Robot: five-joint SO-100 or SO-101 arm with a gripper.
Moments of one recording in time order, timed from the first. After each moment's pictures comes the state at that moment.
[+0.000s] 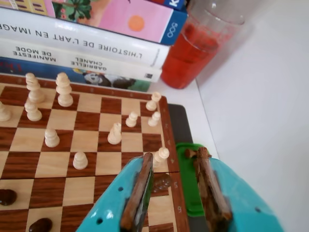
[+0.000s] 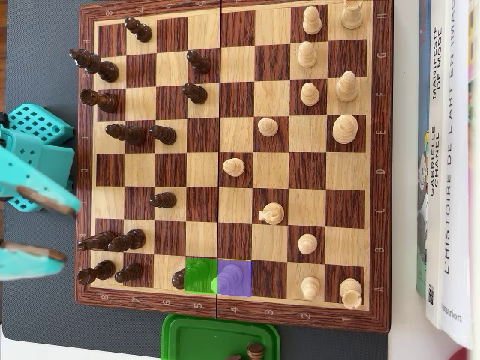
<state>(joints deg) 15.6 173.7 134.3 59.7 69.3</state>
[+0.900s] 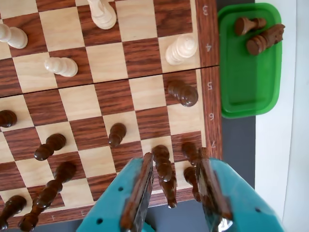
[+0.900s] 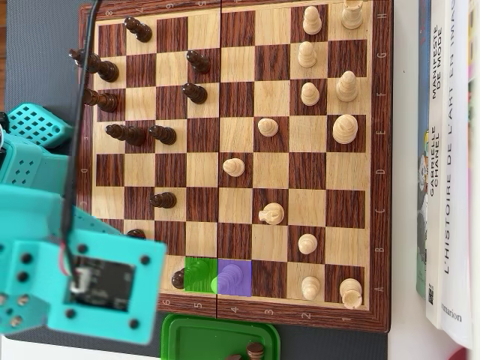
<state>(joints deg) 23.3 119.8 103.7 83.0 73.7</state>
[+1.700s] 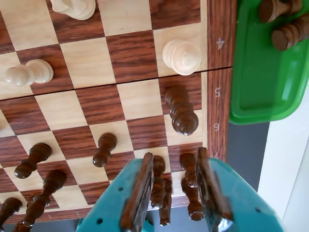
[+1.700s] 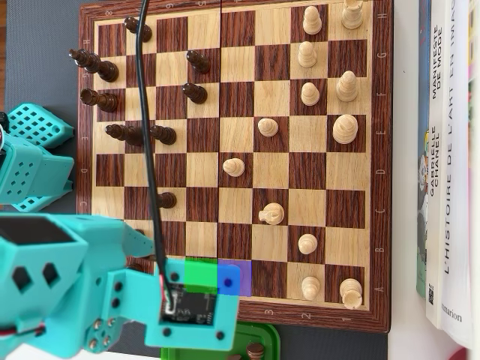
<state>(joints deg) 24.9 100.5 93.7 83.0 72.6</state>
